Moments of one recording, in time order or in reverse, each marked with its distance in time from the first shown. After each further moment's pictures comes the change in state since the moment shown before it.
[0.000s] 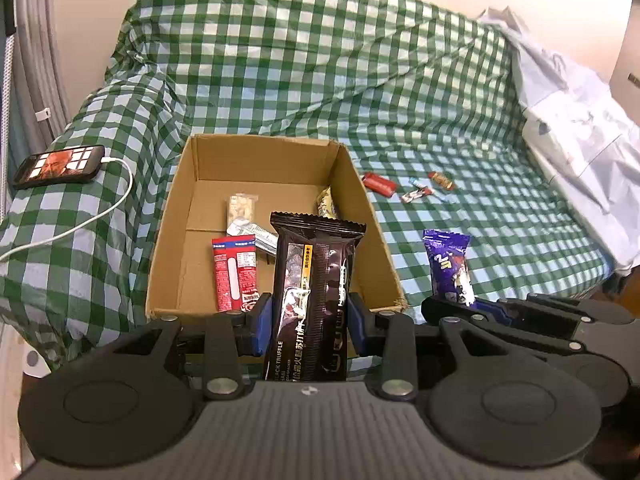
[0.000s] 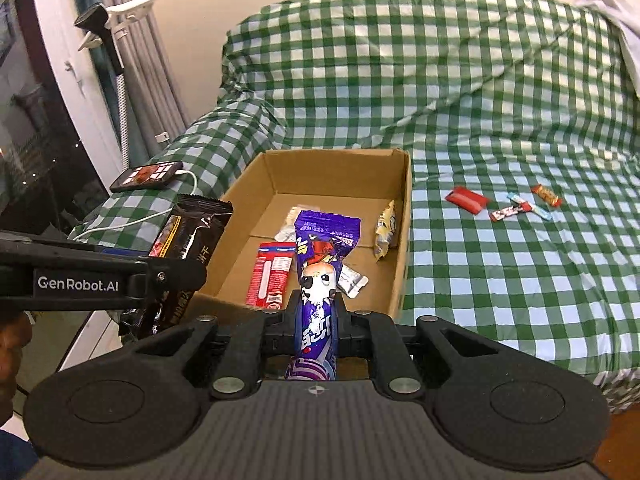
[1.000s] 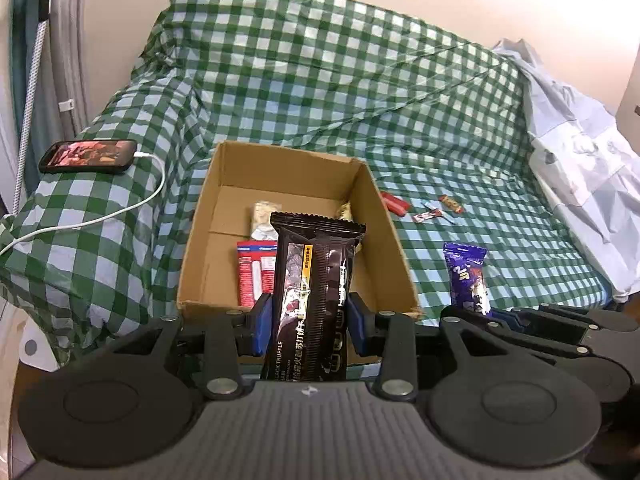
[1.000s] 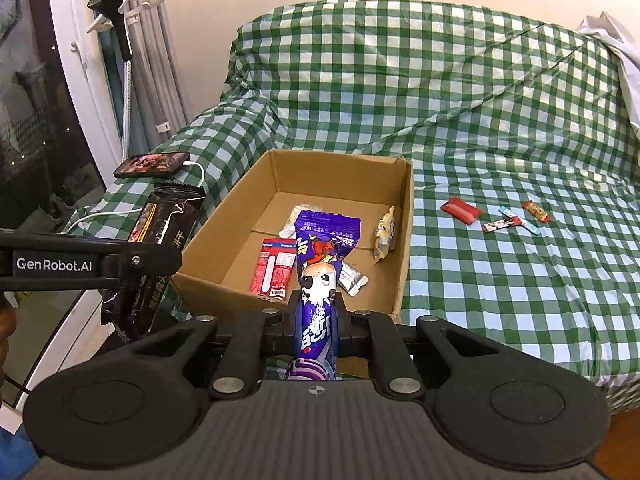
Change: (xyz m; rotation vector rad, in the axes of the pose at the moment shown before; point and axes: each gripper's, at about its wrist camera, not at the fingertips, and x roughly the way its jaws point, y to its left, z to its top) left arm -0.016 0.028 -0.013 -0.069 -0.049 0.011; right arm -0.010 0.027 -0.005 -0.059 0.003 -0.048
